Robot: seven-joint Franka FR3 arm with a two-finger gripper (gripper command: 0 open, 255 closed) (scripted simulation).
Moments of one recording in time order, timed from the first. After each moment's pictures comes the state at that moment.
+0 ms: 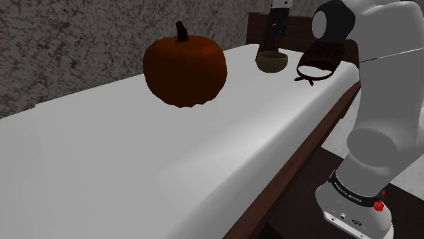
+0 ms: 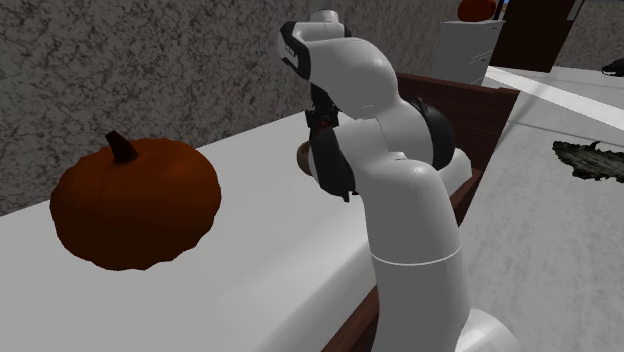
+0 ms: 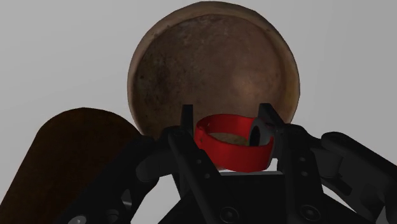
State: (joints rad) arm -0.29 0.54 -0.41 -1.00 0.21 1.38 -0.71
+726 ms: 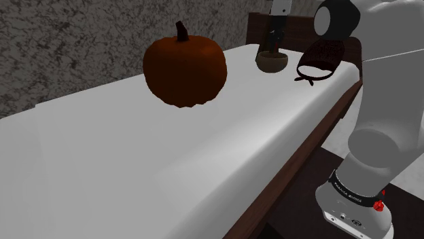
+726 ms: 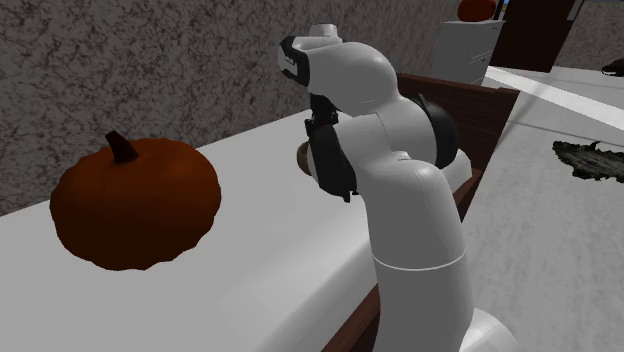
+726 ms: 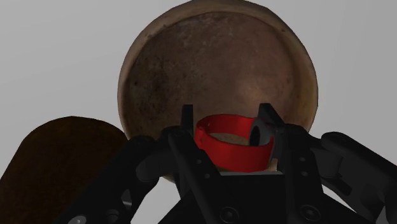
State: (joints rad) arm -0.26 0.50 -0.41 -1.14 0.20 1.48 -0.71
